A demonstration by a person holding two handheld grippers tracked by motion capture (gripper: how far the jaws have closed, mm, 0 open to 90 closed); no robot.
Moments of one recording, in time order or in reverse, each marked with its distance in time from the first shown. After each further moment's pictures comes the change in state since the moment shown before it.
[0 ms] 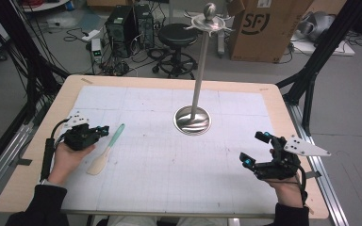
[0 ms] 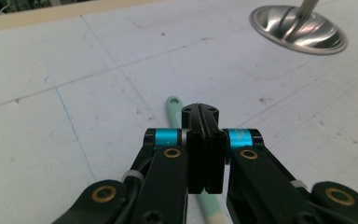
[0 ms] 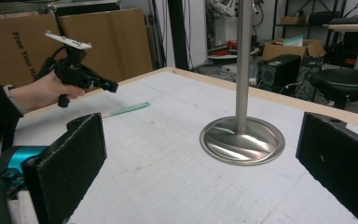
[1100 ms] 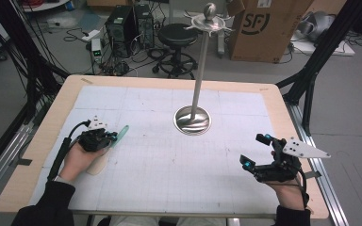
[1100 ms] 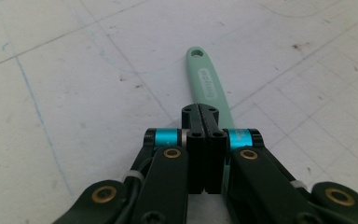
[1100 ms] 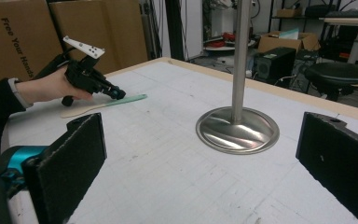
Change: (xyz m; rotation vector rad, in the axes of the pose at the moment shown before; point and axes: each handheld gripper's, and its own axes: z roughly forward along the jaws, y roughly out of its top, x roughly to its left) left arm -0.013 -0.013 0.039 0.174 0.048 0.120; right arm 0.003 -0.002 -0.002 0.040 -0.026 -0.021
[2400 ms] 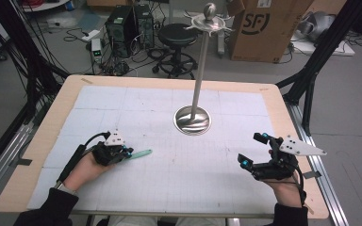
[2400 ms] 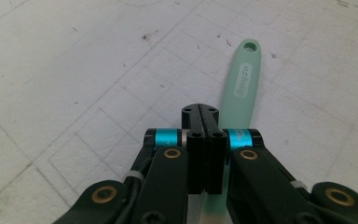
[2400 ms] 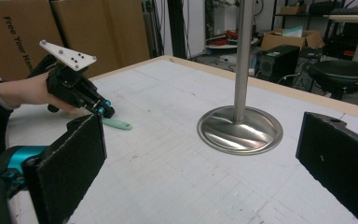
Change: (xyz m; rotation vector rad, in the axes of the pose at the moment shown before) left arm -0.060 0.007 -0.006 0.066 -0.183 0.199; right arm -0.002 -0.001 0.007 0.010 0.012 0.003
